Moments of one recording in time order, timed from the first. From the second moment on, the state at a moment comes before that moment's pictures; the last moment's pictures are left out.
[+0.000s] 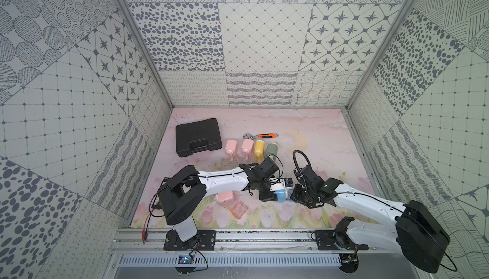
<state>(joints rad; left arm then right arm) -1.02 1.69 1.00 -0.37 0.27 0.52 0.72 1.17 0.50 -0.51 -0.11 1.00</state>
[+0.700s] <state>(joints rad) -1.03 1.71 1.03 -0.36 0.22 0.61 0.70 0.95 0.43 -0.53 -0.01 1.04</state>
